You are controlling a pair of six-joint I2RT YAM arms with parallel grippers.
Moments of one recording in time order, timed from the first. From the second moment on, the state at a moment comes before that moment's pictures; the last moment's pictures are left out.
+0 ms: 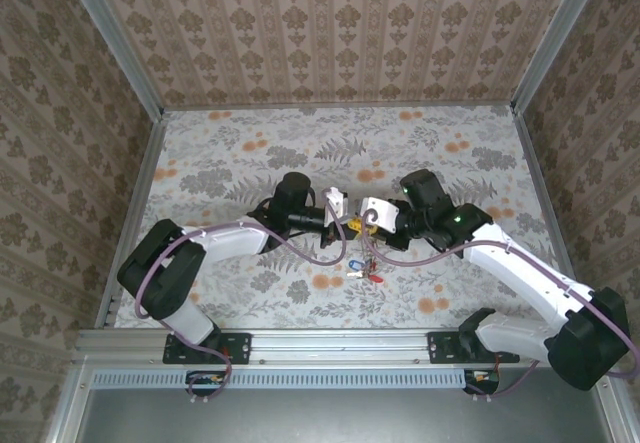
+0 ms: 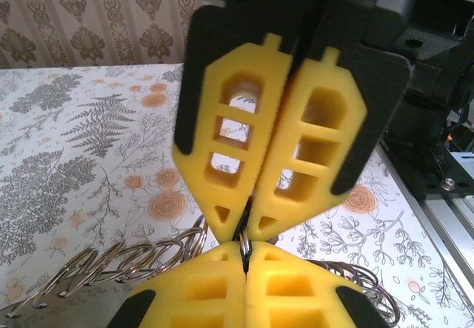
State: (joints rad) left arm -0.78 1.59 0.80 0.42 0.88 0.33; right arm 0.55 1.14 0.88 -0.56 -0.33 -0.71
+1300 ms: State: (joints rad) left arm -0.75 1.71 0.67 1.07 0.95 0.09; right arm 0.34 1.03 0.79 -0.48 -0.67 -0.65
